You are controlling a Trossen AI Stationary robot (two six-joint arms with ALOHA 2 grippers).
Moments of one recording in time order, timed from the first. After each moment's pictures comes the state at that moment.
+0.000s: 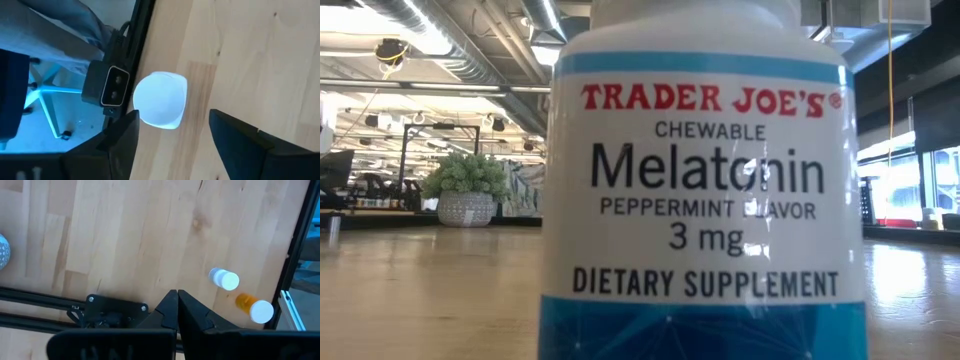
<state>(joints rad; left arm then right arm) -0.45 1.00 1.34 -1.53 -0.10 -0.67 0.55 2.13 1.79 -0.70 -0.07 0.36</state>
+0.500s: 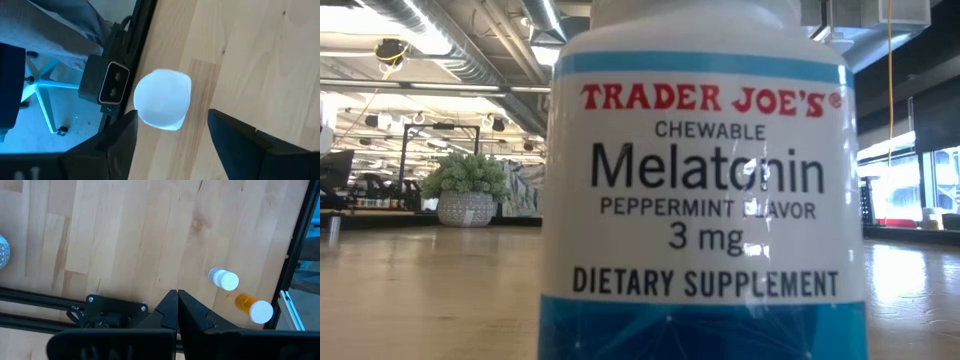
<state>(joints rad) -0.45 1.00 1.34 -1.53 -0.10 -0.67 0.55 2.15 1.79 -0.69 -0.08 0.33</state>
